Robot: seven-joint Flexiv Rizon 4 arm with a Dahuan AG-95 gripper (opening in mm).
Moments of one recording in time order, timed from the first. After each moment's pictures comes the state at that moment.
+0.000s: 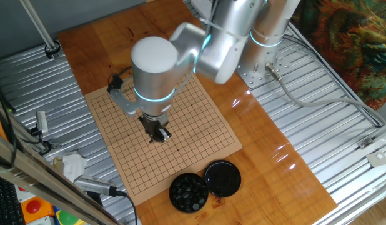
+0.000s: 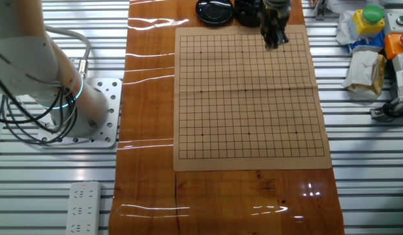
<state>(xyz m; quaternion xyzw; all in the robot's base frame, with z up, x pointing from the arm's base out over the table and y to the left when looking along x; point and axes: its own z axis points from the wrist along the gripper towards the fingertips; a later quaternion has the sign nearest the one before) 0.555 0.162 0.088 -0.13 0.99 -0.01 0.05</state>
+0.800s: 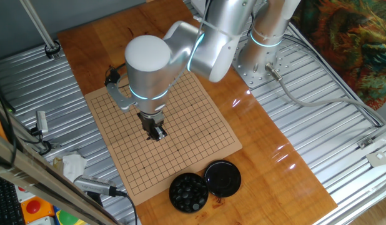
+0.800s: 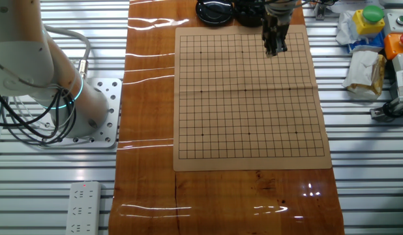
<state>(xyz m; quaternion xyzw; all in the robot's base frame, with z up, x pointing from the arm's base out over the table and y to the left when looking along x) 0.558 0.152 0.080 -0.08 1.00 -0.01 0.04</state>
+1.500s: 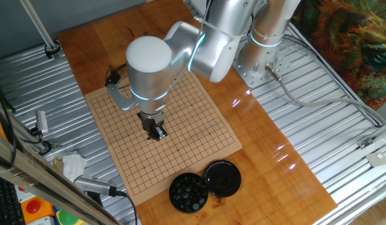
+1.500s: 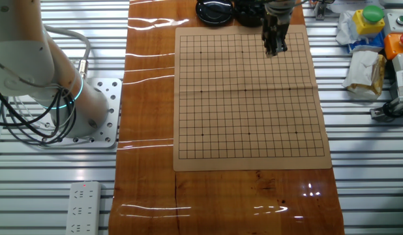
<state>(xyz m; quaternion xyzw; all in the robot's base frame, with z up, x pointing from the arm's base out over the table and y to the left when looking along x) 0.558 0.151 0.081 -0.09 1.00 -0.01 0.04</state>
